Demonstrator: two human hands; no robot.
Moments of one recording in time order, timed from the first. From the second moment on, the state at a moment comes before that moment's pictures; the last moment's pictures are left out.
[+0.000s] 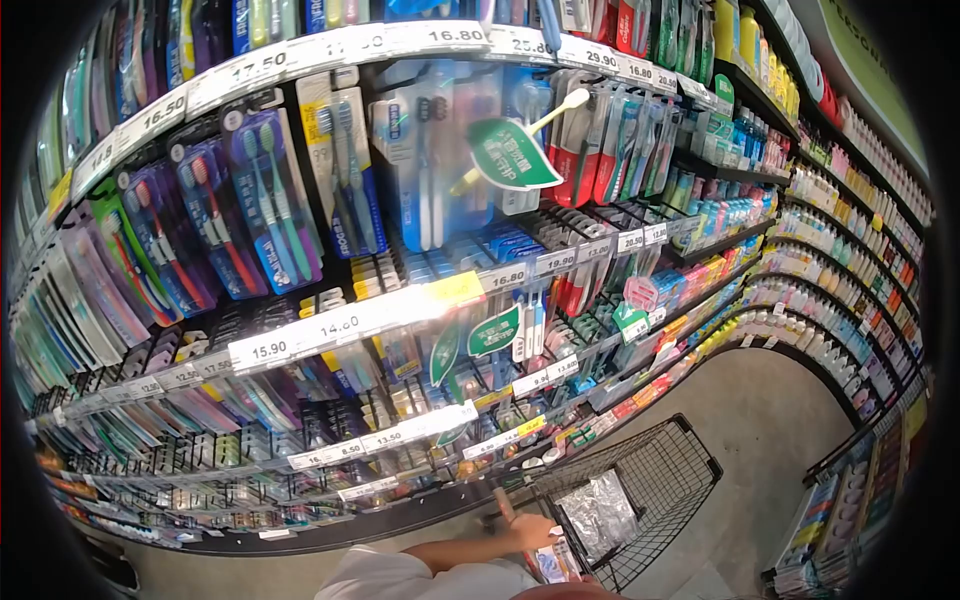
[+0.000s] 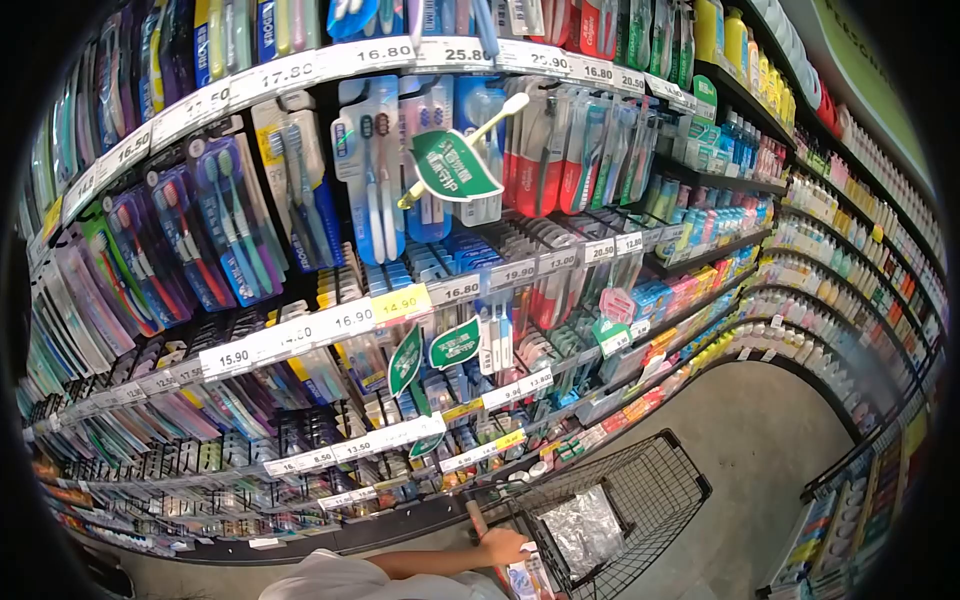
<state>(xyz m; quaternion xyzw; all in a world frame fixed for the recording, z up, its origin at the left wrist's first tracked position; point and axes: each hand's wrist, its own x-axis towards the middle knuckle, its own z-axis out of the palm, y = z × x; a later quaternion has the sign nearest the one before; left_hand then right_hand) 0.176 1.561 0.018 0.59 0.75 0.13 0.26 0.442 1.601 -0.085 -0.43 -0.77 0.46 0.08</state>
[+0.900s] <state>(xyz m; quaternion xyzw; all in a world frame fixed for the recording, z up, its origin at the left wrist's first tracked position) 0.140 1.782 0.009 0.67 0.65 0.06 0.35 0.367 1.836 -0.007 -0.52 -0.78 0.35 0.00</state>
